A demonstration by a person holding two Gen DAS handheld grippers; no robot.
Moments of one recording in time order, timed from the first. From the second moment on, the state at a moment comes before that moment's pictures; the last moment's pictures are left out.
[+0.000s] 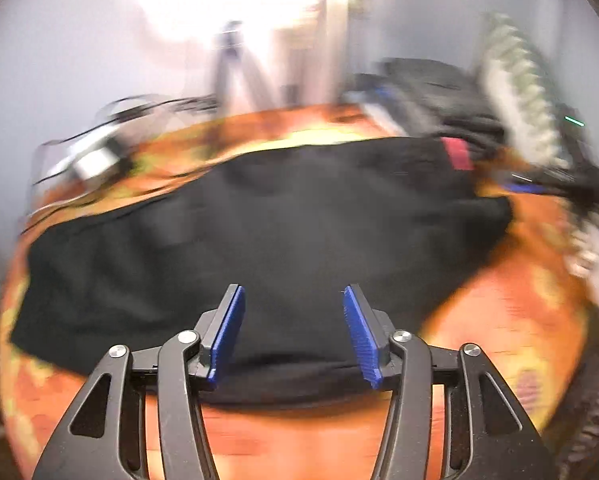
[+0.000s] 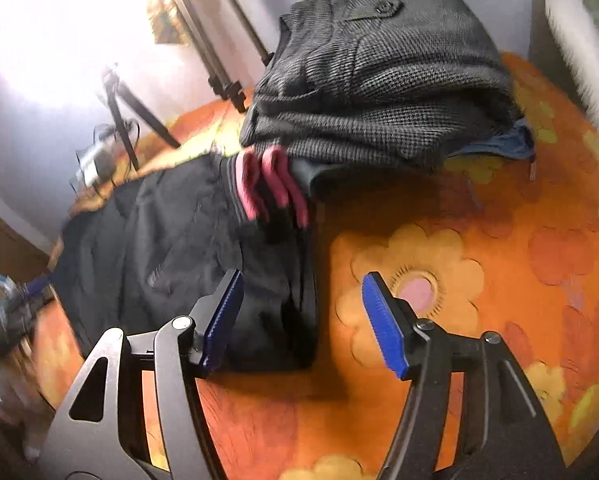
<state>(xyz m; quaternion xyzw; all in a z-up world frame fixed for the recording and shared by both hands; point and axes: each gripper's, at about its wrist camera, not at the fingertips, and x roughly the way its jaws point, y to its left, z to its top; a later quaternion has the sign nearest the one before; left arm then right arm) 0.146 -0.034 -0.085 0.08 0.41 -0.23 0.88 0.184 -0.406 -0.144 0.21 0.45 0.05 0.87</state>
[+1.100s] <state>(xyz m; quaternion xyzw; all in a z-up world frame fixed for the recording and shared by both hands) 0.108 -0.204 -0.110 0.12 0.42 -0.39 0.81 0.198 -0.380 -0.128 0.23 0.48 0.17 0.83</state>
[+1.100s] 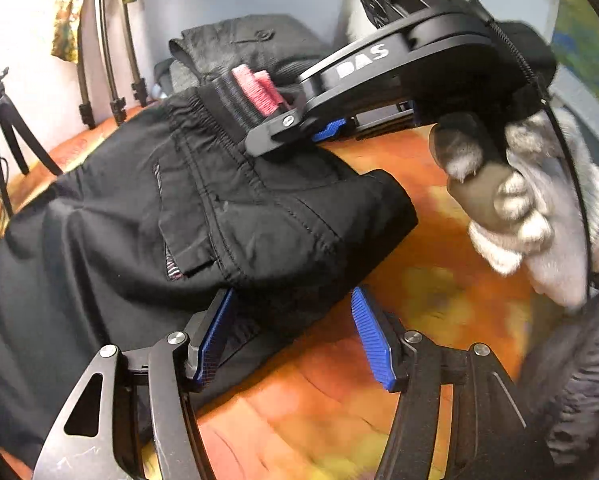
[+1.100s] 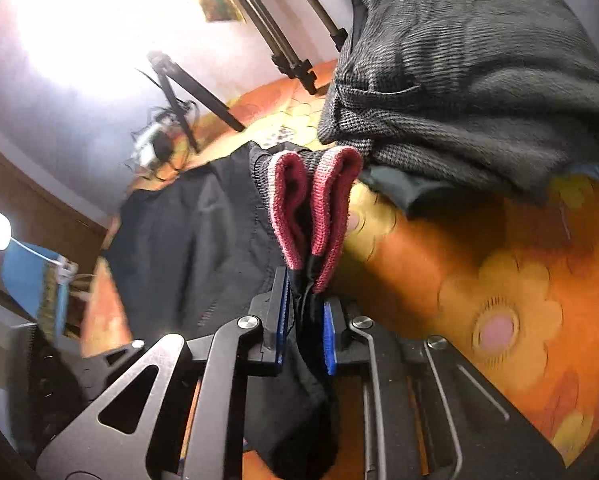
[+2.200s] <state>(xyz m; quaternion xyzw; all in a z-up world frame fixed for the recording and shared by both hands) 0.059 -0.287 -0.146 0.13 0.46 -0.47 0.75 0.185 -0.446 -0.166 0.13 0.49 0.00 0.86</state>
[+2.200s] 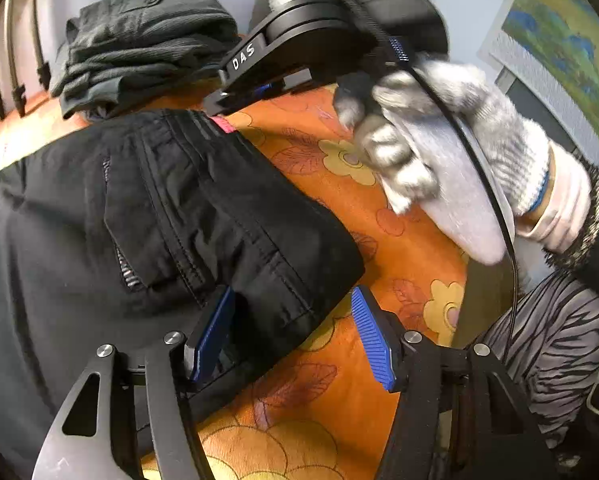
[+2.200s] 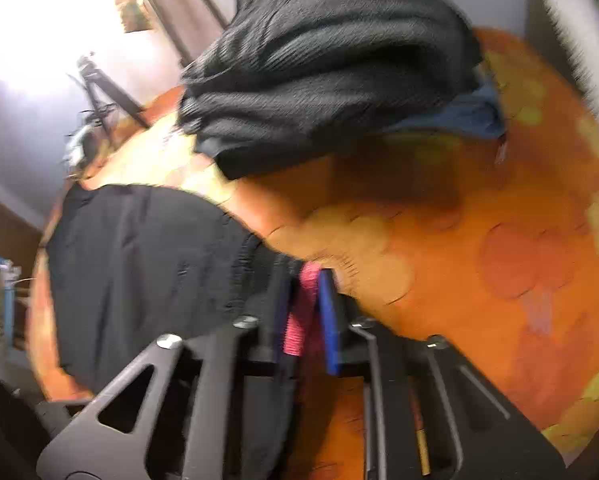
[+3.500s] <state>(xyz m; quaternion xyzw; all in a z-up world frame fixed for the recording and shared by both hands) 0.180 0.204 -0.126 -0.09 0.44 -0.04 0.89 0.330 0.002 -0.110 -0.15 0.44 0.33 0.82</state>
